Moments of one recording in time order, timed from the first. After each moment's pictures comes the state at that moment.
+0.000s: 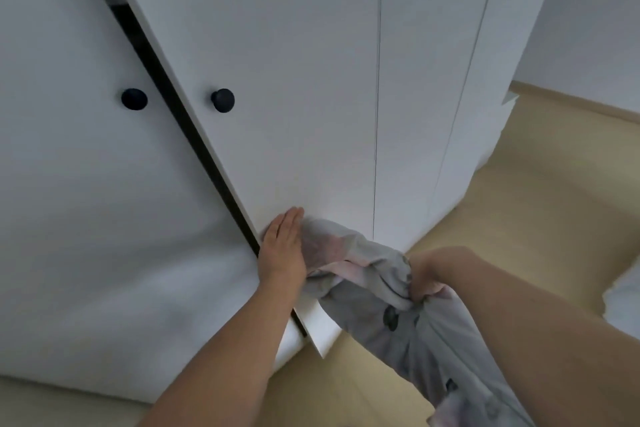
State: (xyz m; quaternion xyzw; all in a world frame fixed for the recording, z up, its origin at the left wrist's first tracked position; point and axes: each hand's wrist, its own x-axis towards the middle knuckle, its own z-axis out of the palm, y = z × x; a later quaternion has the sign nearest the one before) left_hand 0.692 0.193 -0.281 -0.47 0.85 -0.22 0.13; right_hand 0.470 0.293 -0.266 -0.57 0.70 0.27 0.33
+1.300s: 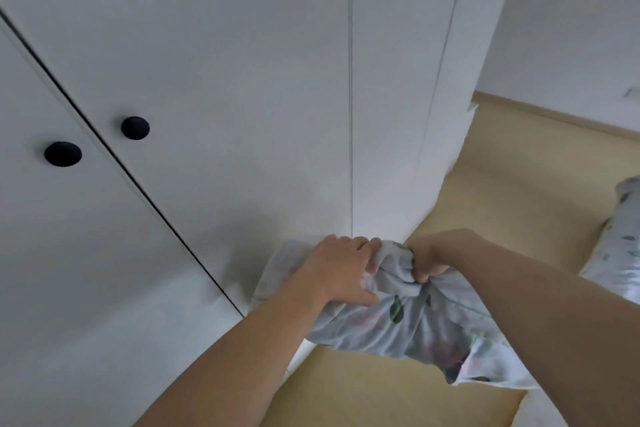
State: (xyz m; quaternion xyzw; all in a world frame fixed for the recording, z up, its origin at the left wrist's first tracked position) left_hand 0.587 0.174 -0.253 -0.16 0.98 0.02 0.06; right_hand 0.411 0.252 -0.230 -0.52 0.77 0.20 0.33
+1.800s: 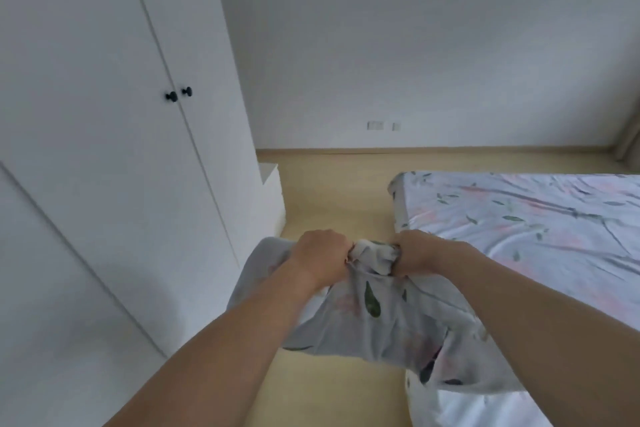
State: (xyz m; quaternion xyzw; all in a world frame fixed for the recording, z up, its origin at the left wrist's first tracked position) left_hand 0.268 0.327 -0.172 0.08 1.00 0.00 -0.01; right_hand 0.188 0.507 -0.175 -0.27 0.94 -0.08 0.20
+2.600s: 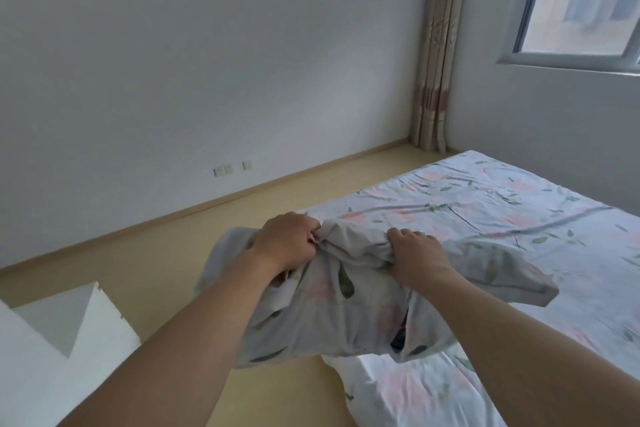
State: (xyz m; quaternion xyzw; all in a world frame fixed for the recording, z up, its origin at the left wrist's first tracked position) left_hand -0.184 0.339 -0.135 0.33 0.94 0.09 -0.06; right_hand -0.112 0.571 -0.191 0.07 0.99 -0.01 -0.08
